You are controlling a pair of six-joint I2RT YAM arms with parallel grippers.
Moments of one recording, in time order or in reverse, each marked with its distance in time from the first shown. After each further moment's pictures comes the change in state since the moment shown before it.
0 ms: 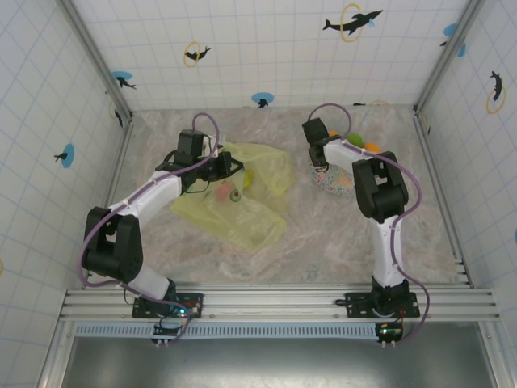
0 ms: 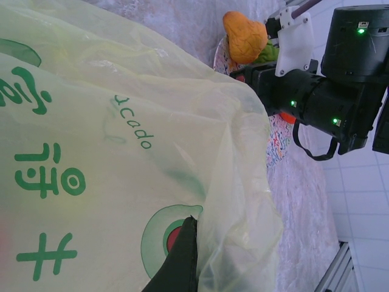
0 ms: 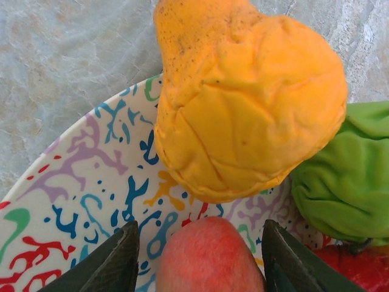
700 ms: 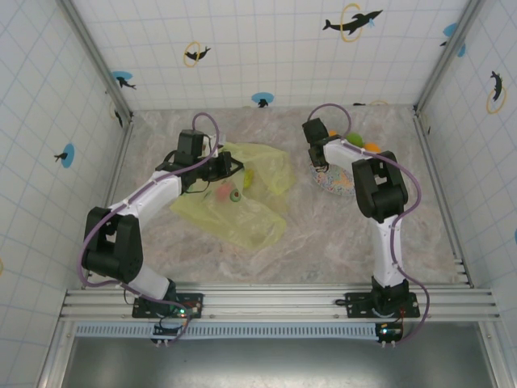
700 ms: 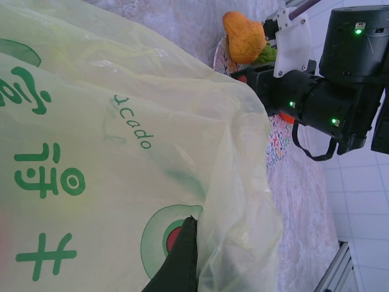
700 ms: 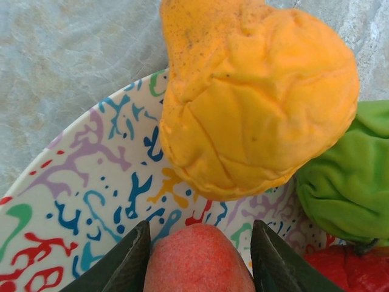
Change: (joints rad) left arm 0.000 0.000 0.000 0.000 0.000 0.000; right arm 0.001 -0.004 -0.002 -0.007 -0.015 0.000
